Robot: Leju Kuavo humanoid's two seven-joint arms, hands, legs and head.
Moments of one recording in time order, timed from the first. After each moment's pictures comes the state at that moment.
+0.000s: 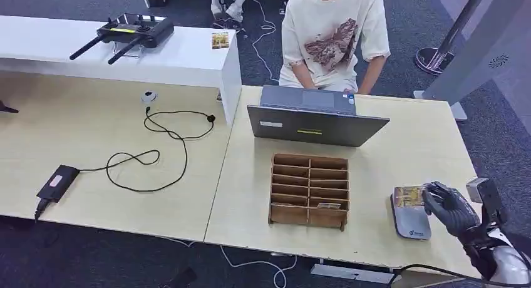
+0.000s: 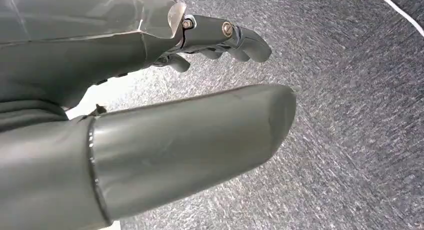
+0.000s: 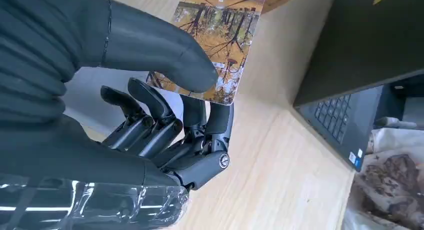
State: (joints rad) left arm -0.06 -0.08 0.22 -0.19 -1.04 -0.04 0.08; right arm -0.34 -0.44 -0.16 -0.52 -0.03 0.69 -0.46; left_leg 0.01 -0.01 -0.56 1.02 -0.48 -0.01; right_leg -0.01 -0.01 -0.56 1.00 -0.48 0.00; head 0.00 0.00
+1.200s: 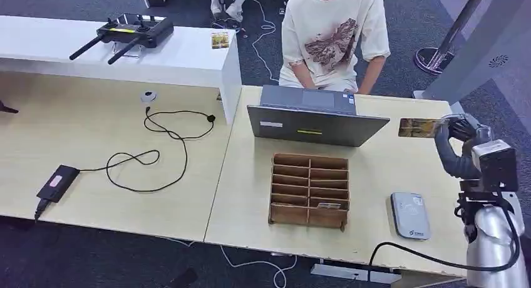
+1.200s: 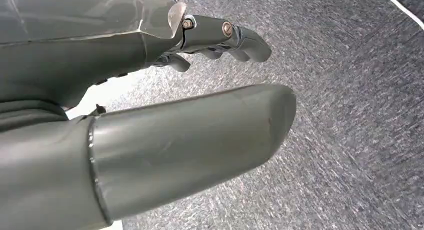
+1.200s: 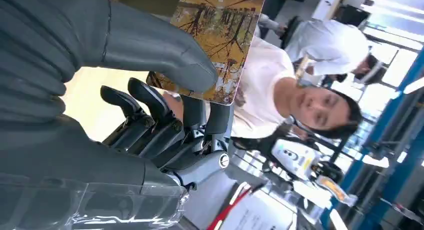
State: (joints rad) left arm -0.06 -0.09 0.27 -0.19 -1.09 -0.04 0.08; right arm -0.37 -0.30 -0.12 -1.04 0.16 0.21 -0.55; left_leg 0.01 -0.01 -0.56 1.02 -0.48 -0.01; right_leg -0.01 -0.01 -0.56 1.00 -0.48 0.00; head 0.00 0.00
